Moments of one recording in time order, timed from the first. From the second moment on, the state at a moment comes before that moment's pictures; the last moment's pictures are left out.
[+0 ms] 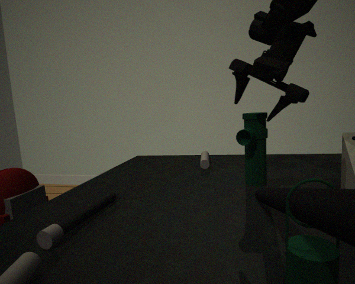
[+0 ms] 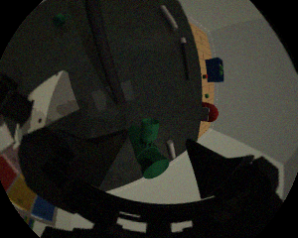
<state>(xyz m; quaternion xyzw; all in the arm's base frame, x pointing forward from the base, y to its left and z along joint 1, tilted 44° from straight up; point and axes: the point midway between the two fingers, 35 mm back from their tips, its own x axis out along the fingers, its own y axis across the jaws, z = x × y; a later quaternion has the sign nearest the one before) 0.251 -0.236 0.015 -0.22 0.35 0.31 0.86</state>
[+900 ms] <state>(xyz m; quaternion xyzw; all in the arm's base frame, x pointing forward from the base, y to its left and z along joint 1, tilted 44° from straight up) 0.266 -0.213 -0.023 -0.24 0.35 0.31 0.85</state>
